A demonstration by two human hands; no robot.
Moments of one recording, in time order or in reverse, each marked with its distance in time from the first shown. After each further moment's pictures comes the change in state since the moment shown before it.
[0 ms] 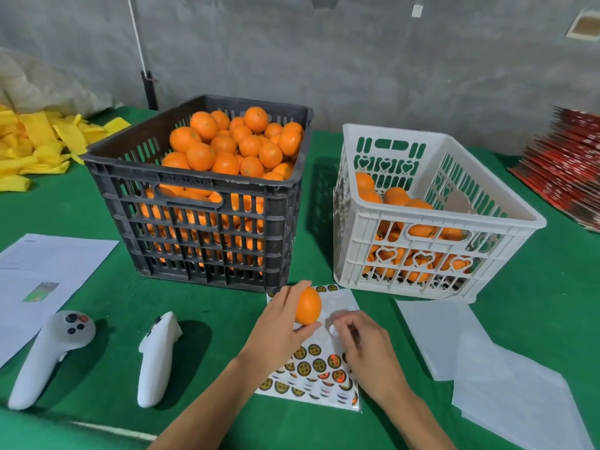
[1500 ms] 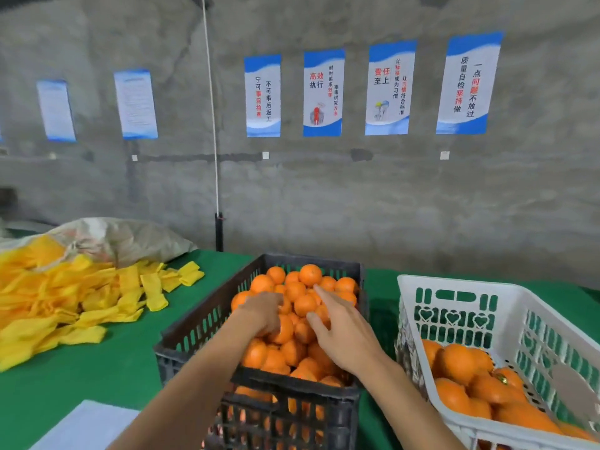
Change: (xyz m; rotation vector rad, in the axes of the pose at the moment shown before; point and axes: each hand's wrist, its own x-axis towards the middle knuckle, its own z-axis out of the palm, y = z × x) left_hand 0.236 -0.004 -0.298 0.582 -0.115 -0.429; right_hand 0.278 -0.209 -0.040 -0.182 0.070 -0.385
